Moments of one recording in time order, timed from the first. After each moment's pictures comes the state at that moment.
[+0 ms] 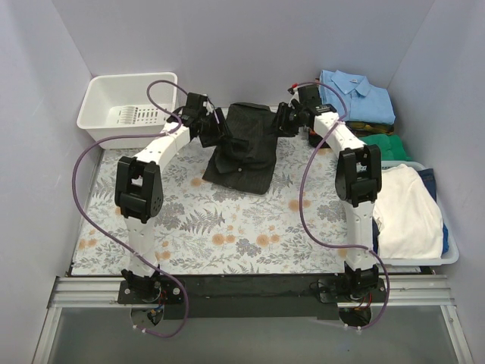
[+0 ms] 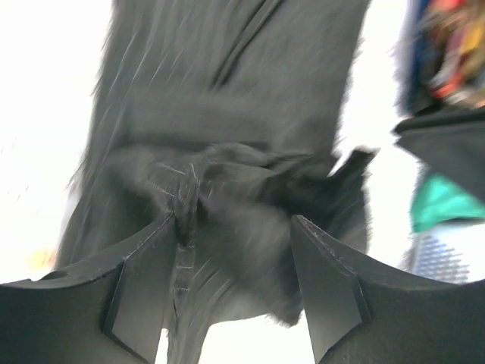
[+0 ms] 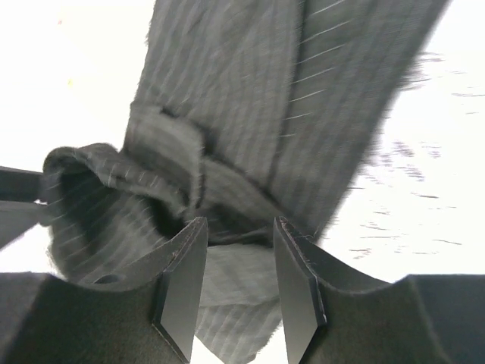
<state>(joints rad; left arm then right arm) -0.32 2.04 1.73 -0.50 0.22 -0.62 0.28 2.28 2.00 -0.53 -0.49 0.45</state>
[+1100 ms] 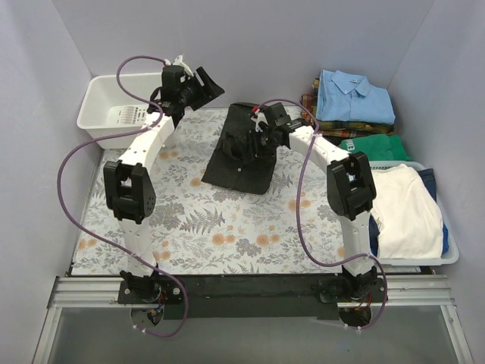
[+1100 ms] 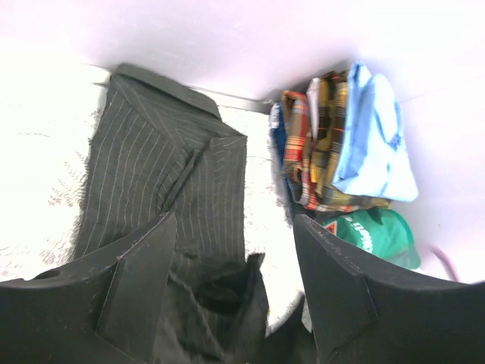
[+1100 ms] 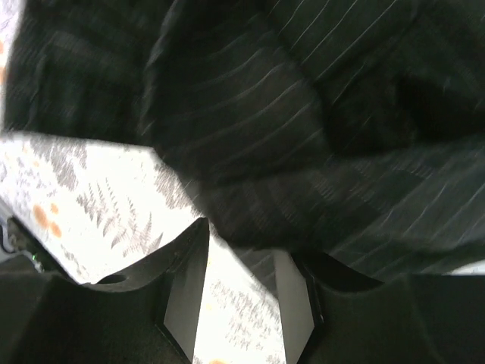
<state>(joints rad) -0.23 2.08 1.95 -0.22 0.27 -0.69 0.51 2.09 1.75 -0.60 -0.47 0.29</state>
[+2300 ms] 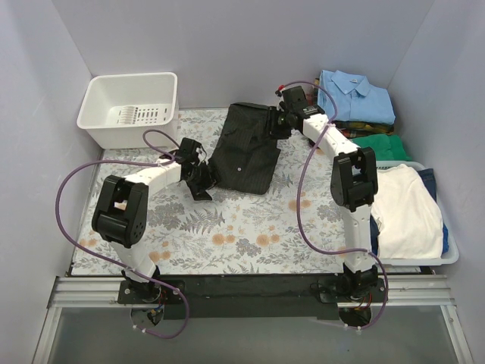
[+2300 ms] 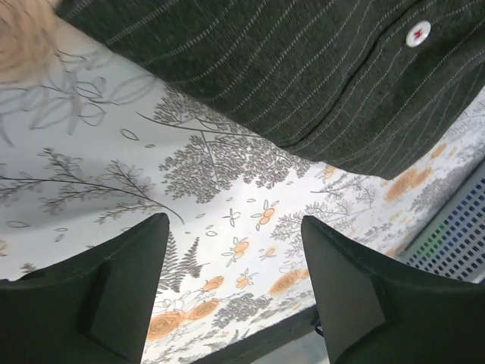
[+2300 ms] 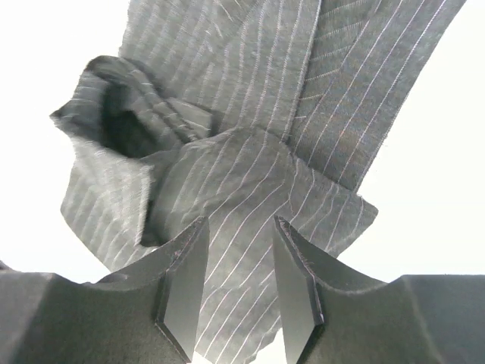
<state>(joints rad) -0.33 1.75 1.11 -0.48 0.32 -0.77 0.37 2.23 1.98 -0.58 -0.28 0.38</state>
